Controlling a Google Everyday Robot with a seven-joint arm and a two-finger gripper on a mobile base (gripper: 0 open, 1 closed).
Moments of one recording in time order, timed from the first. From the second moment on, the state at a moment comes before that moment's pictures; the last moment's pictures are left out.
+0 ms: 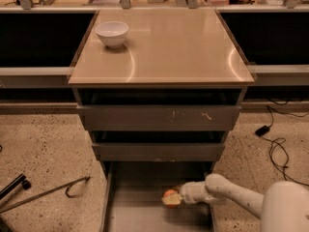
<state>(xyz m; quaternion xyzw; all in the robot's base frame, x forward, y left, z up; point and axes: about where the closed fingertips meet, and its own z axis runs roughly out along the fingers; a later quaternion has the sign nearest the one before) 0.533 -0.077 0.215 -0.32 0.84 0.35 0.24</state>
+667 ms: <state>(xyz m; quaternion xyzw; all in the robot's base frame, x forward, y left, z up) 0.576 -0.091 0.354 -0.32 0.75 0.47 0.33</state>
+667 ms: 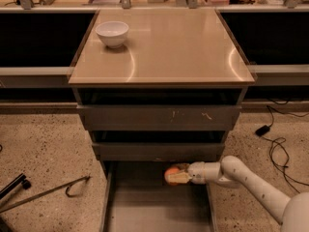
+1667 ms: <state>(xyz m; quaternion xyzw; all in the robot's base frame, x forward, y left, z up) 0.549 -0.086 0.382 -0.35 0.74 0.48 0.32</state>
